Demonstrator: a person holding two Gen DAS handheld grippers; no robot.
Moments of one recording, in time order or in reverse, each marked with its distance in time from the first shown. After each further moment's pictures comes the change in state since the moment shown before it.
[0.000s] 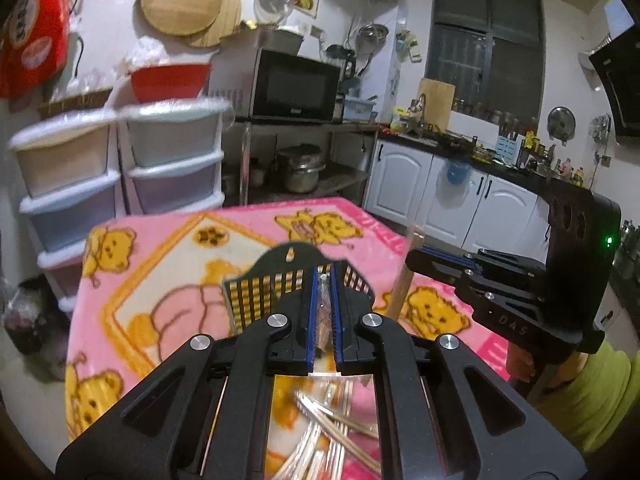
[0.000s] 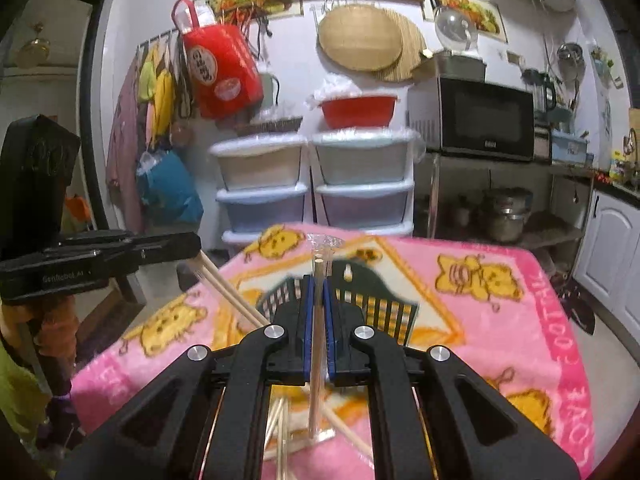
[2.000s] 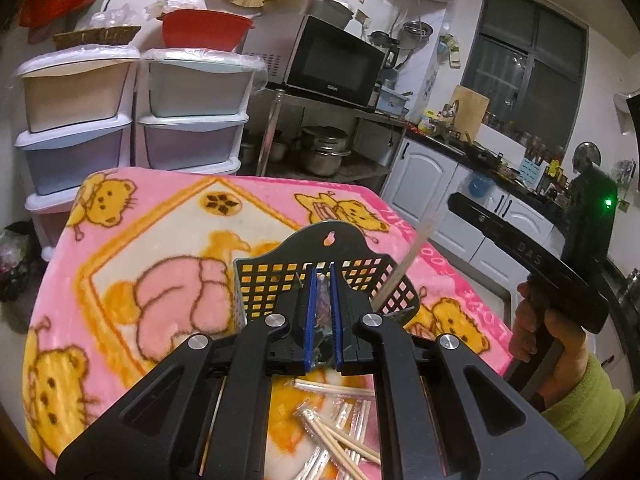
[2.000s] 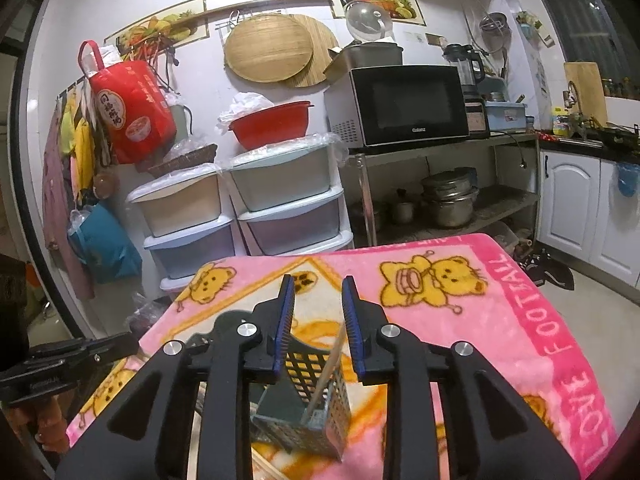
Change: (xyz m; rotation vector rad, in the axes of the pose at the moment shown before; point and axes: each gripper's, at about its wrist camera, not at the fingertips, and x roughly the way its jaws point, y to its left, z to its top) left arm 0.064 0.046 -0.023 -0.188 0.055 0.026; right arm 0.052 -0.066 0.005 0.215 -0.045 -0.214
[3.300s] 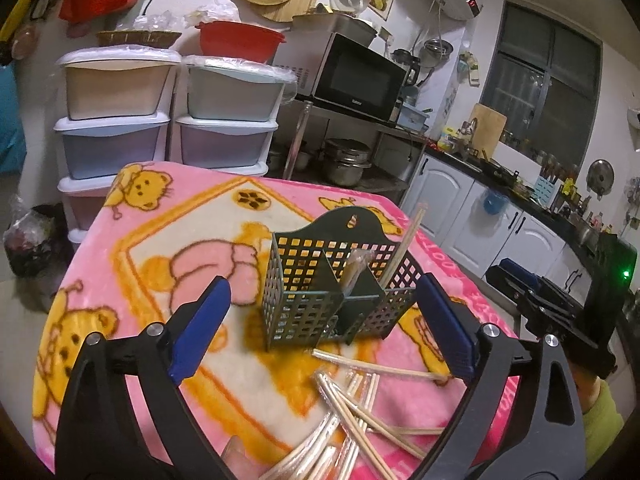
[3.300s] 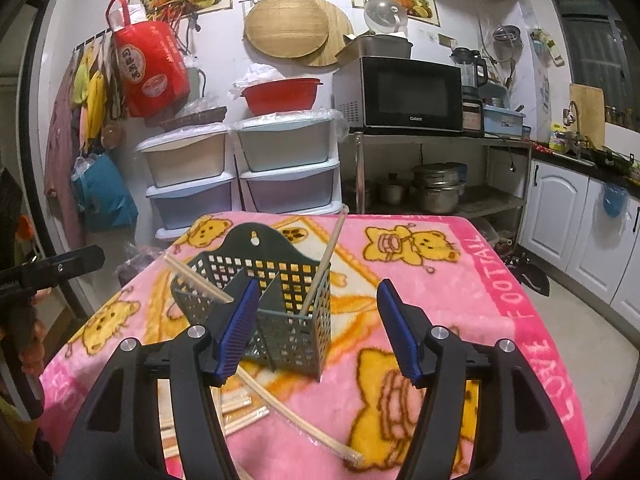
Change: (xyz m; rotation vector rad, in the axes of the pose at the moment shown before) left arm -0.046 0.008 -0.027 -0.057 -0.052 0.069; right arm -0.064 0.017 -0.052 -0.123 0.074 -0.044
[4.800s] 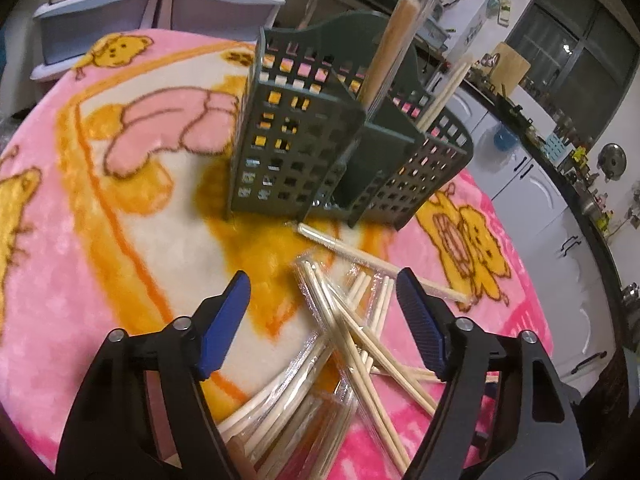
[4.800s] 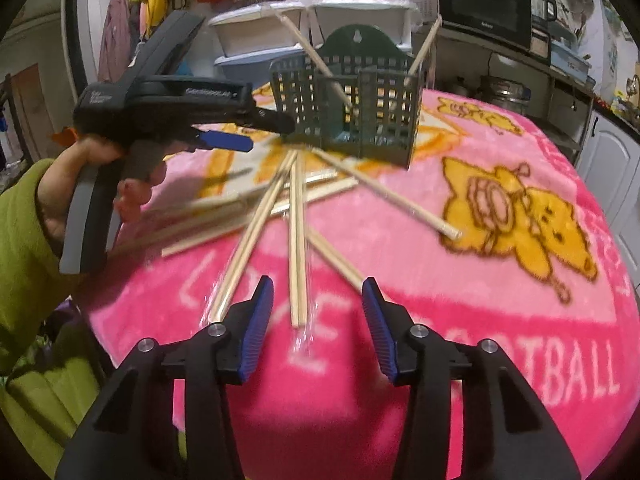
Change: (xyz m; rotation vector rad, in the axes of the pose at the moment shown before) left arm 0.090 0.004 -0.086 -0.114 0.358 -0.035; right arm -0.037 0.046 -0.154 -0.118 0.364 0.200
